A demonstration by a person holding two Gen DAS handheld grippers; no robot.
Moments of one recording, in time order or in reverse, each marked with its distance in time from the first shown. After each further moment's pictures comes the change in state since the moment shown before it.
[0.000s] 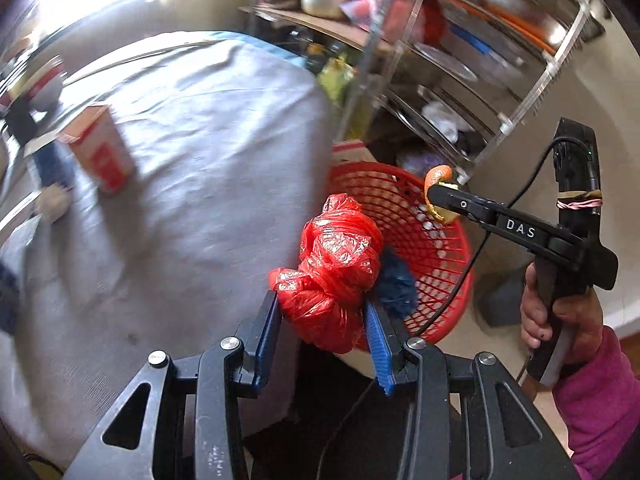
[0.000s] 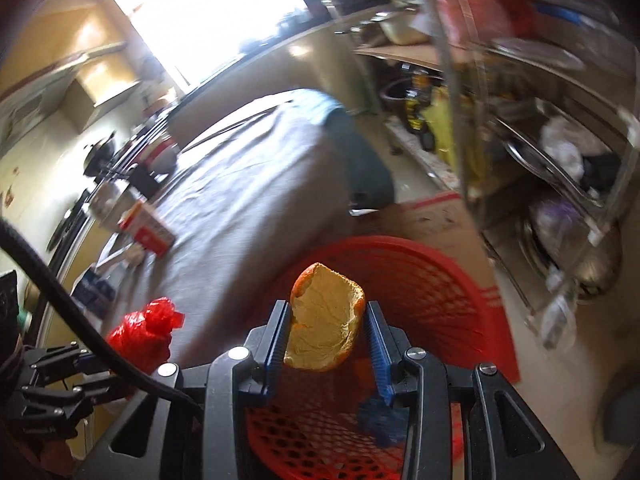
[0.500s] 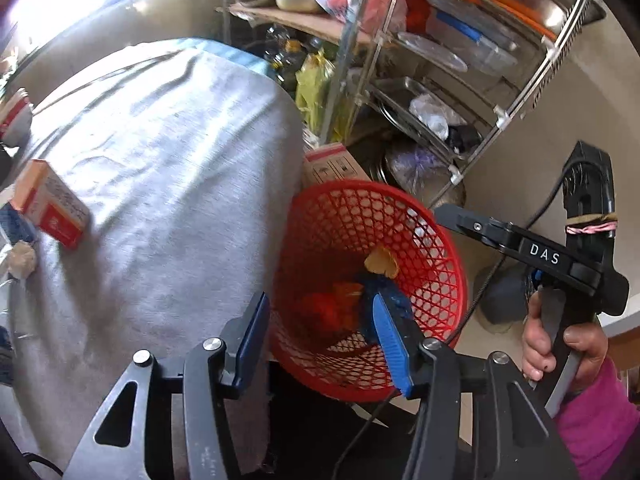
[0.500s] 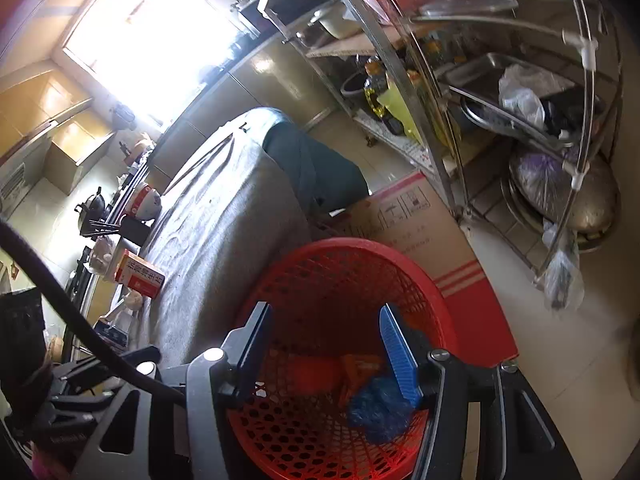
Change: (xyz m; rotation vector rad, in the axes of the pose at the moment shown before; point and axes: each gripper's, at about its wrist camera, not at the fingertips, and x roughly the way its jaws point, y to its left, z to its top) left arm 0.023 -0.021 0.042 0.041 0.011 0.005; right arm -0.007 -0.036 0.006 0.160 -0.024 0.045
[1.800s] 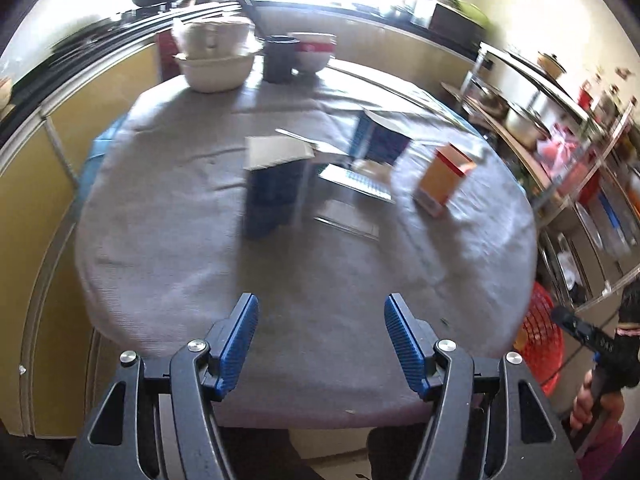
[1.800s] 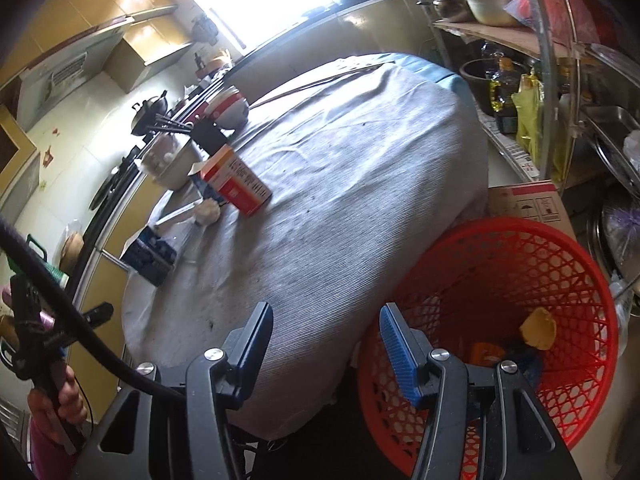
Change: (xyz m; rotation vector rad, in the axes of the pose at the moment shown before) left arm -0.148 0.227 -0.165 -0.612 -0.256 0.328; right arm 0.050 0.153 -0.044 -0.301 0.178 0.140
